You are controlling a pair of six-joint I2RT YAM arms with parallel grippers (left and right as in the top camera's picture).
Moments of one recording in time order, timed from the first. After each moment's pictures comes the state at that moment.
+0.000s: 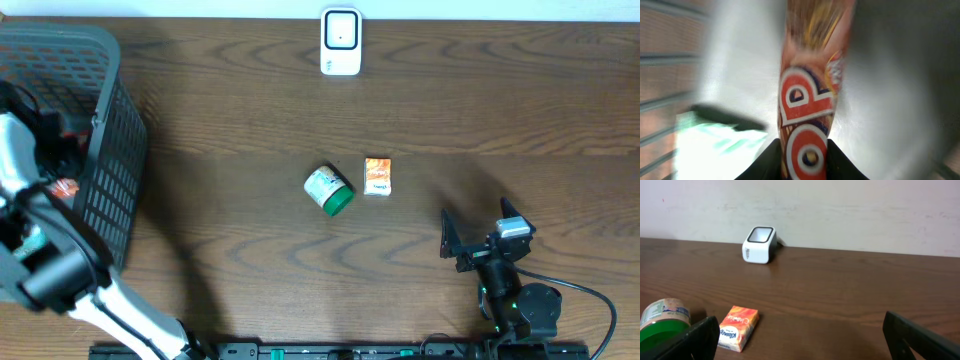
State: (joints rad) left arm 0.62 2.01 1.68 -1.02 -0.06 0.30; right arm 0.02 0.01 0.01 -0.06 -0.18 0.02
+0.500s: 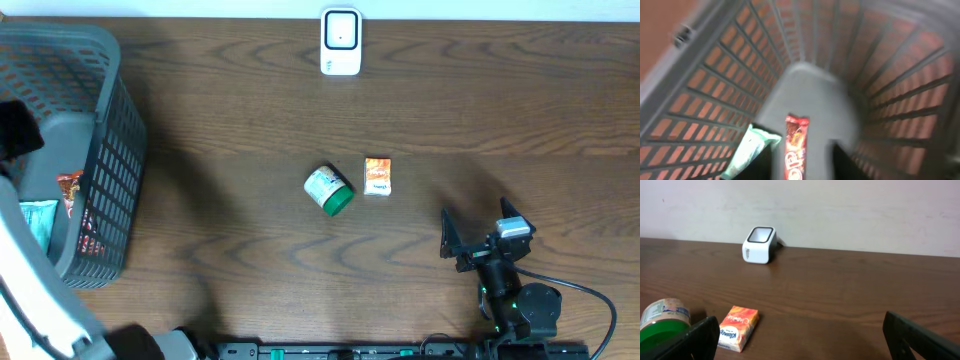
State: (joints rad) left arm 0.62 1.47 1.68 -1.00 0.07 0.19; right arm 0.02 0.01 0.01 -0.06 -0.18 0.02
